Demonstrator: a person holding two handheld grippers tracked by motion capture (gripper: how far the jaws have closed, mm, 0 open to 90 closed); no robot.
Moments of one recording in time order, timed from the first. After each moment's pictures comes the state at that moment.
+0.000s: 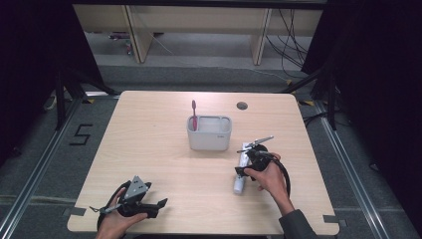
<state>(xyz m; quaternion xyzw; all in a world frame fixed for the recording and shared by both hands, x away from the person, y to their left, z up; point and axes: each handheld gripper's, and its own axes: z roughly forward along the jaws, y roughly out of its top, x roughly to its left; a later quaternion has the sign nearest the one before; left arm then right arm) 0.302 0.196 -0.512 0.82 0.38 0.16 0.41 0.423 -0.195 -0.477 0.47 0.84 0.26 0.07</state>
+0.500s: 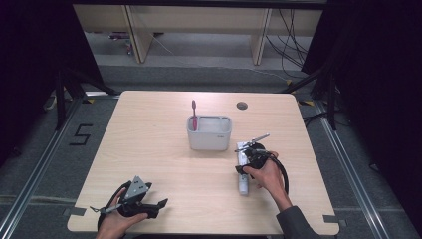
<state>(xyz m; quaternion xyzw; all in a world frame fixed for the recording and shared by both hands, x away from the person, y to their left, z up) 0.302 0.194 -0.513 0.81 0.38 0.16 0.41 0.432 -0.192 -0.478 0.47 0.85 0.23 0.08</state>
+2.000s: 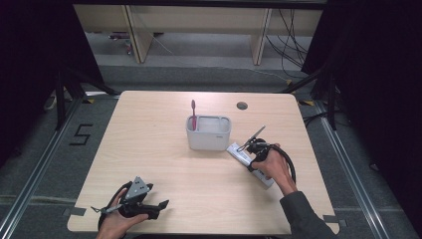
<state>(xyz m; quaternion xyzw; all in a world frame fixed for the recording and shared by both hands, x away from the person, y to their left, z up) 0.302 0.192 -0.512 0.82 0.38 0.15 0.41 0.457 -0.202 -0.471 0.42 0.90 0.11 0.04</state>
